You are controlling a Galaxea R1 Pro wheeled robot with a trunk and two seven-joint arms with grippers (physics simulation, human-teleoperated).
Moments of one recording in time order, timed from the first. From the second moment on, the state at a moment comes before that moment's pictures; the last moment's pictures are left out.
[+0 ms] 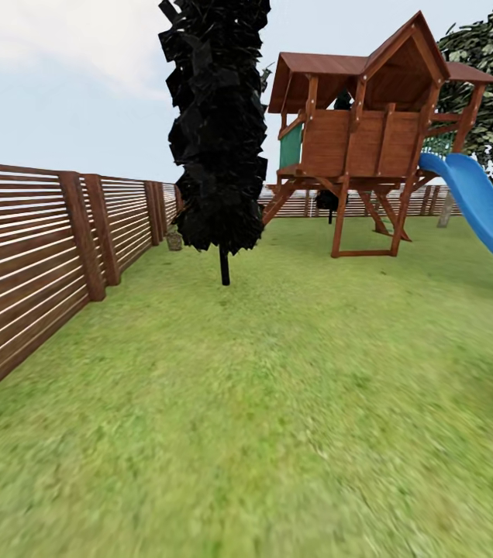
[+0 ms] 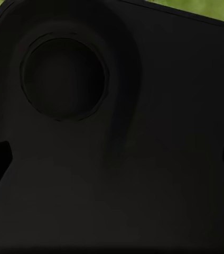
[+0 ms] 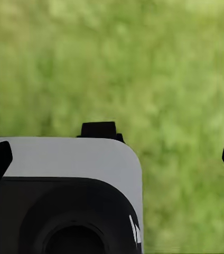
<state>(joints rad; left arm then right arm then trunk) 0.02 -0.02 0.15 -0.02 0.12 -0.06 -0.05 -0.03 -0.05 -0.05 -0.09 0.01 -0.22 0.01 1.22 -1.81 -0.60</state>
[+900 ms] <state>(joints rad) 0.02 -0.02 0.15 -0.02 0.12 -0.06 -0.05 -0.03 -0.05 -0.05 -0.09 0.01 -0.22 0.01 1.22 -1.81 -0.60</state>
